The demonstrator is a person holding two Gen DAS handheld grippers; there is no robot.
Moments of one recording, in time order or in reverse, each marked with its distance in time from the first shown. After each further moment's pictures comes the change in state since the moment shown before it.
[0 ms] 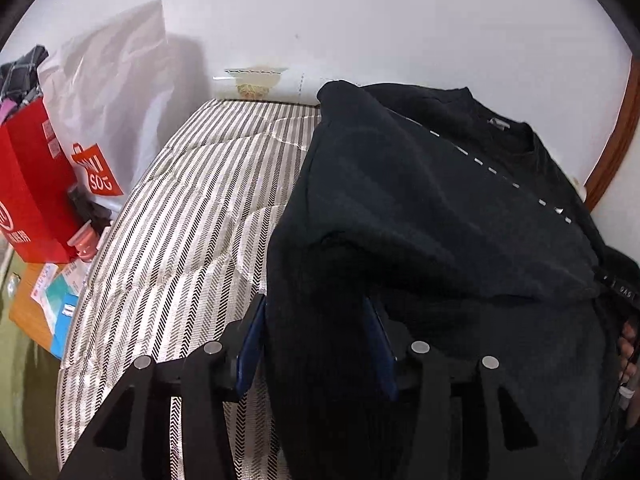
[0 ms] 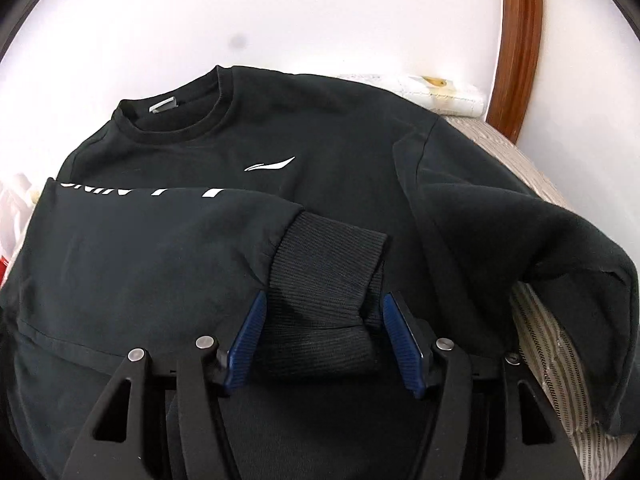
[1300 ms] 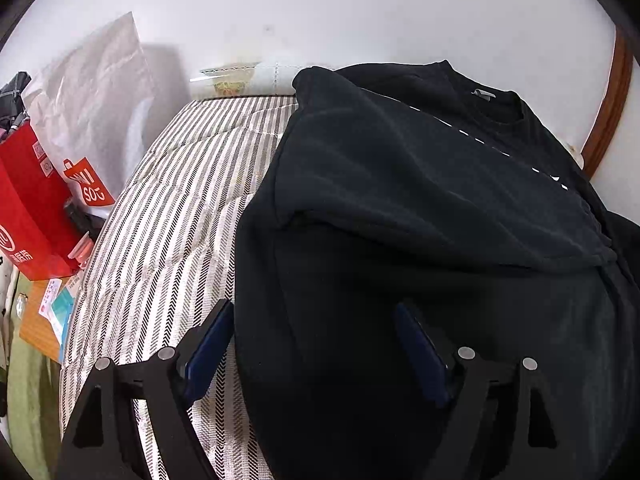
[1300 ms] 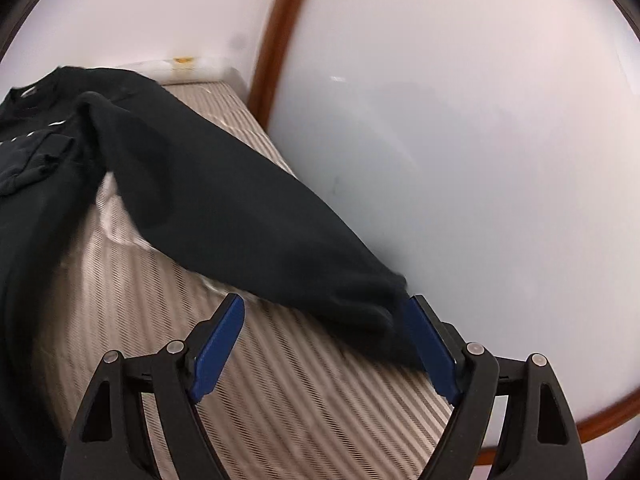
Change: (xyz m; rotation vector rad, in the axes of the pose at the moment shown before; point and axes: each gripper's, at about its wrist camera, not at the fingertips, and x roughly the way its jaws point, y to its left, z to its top) left arm 0.000 -0.017 -0.006 0.077 0.032 0.006; right arm -0.145 -0.231 -0.123 0.070 0.020 -0.494
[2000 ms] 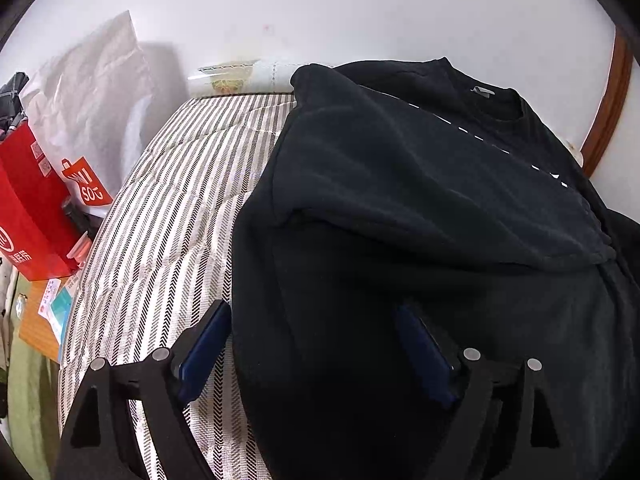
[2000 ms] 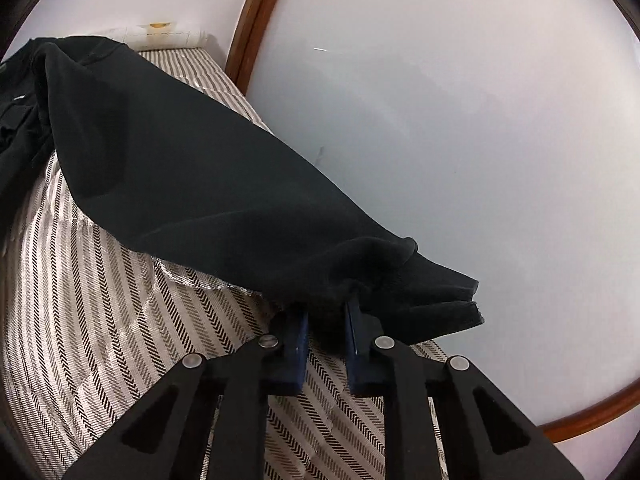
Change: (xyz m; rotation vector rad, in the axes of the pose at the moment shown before) left arm 0.002 -0.002 -0.001 0.004 0.006 0.002; right arm 0.039 0.010 -0.013 -0.022 0.060 -0.109
